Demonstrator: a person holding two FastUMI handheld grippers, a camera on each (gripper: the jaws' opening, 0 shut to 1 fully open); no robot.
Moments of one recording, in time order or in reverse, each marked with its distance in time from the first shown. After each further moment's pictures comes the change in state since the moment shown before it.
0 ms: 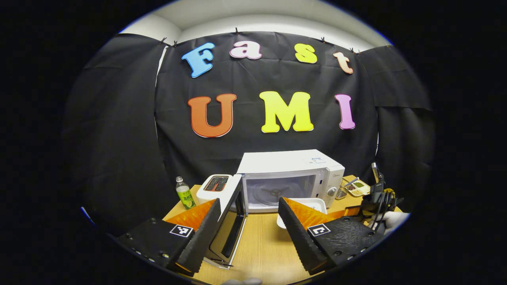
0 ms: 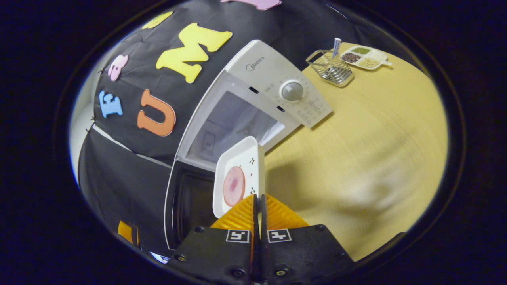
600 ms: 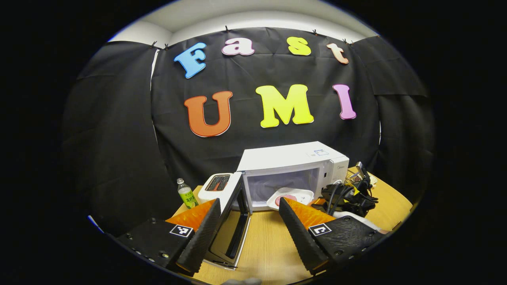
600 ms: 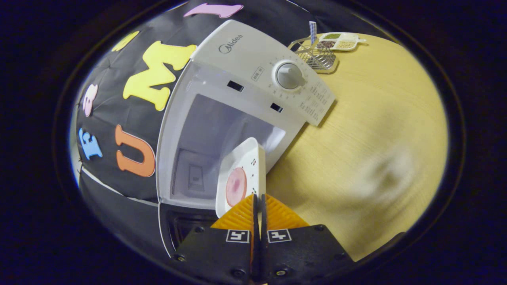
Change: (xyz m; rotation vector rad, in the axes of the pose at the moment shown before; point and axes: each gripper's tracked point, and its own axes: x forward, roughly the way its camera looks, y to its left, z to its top) left arm 0.008 0.001 -0.010 0.073 0.029 0.025; right arm 0.096 0.012 0.021 0.249 -0.191 -0.106
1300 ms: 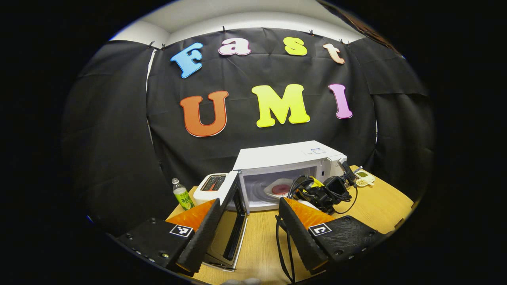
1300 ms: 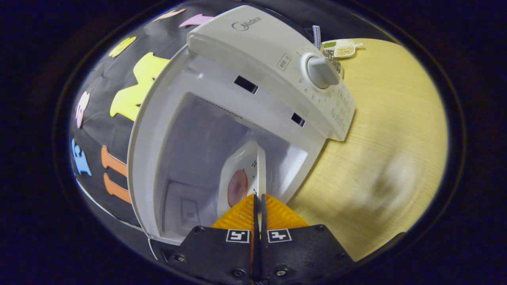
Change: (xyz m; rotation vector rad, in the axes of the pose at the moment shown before) left arm 0.004 -0.006 -0.014 0.000 -0.018 -0.027; right arm 0.084 0.025 0.030 0.070 -0.232 -0.069
